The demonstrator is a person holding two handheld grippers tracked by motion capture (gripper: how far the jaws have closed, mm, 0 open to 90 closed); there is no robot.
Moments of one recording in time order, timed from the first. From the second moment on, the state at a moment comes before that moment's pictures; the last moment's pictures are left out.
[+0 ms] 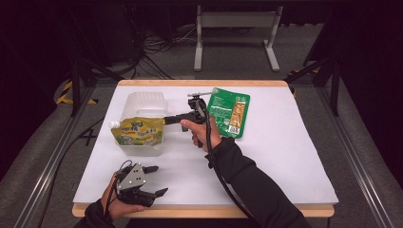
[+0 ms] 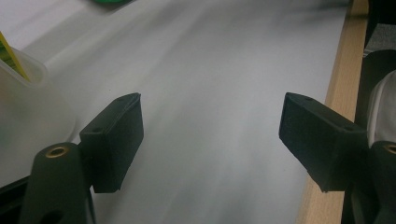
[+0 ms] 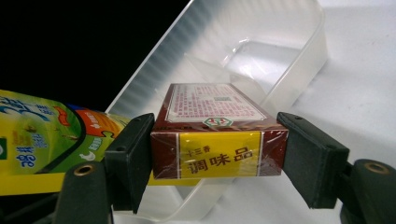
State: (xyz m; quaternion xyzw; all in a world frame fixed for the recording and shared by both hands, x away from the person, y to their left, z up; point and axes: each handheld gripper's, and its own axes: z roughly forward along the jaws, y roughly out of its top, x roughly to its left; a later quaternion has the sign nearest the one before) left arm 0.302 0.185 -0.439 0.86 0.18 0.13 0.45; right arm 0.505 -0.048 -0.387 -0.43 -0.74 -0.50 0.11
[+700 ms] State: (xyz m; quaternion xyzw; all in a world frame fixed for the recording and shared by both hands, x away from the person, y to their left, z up) left arm 0.302 0.186 -0.438 0.86 0.18 0.13 0.45; right arm 0.503 -0.029 -0.374 -0.45 -0.75 -0.49 0.08
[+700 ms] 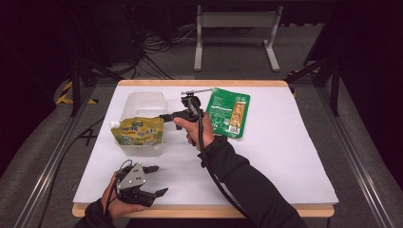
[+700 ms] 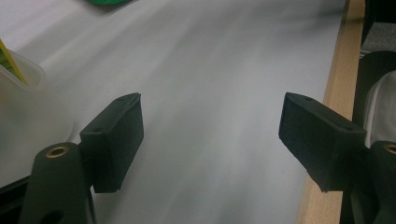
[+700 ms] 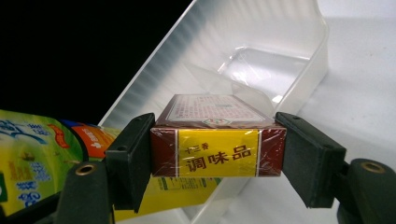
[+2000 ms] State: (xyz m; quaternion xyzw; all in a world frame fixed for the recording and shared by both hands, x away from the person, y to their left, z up) left arm 0.304 0.188 -0.440 0.87 0.19 0.12 0.45; right arm 0.493 -0.009 -0.381 -0.19 -0.87 -0.45 -0.06
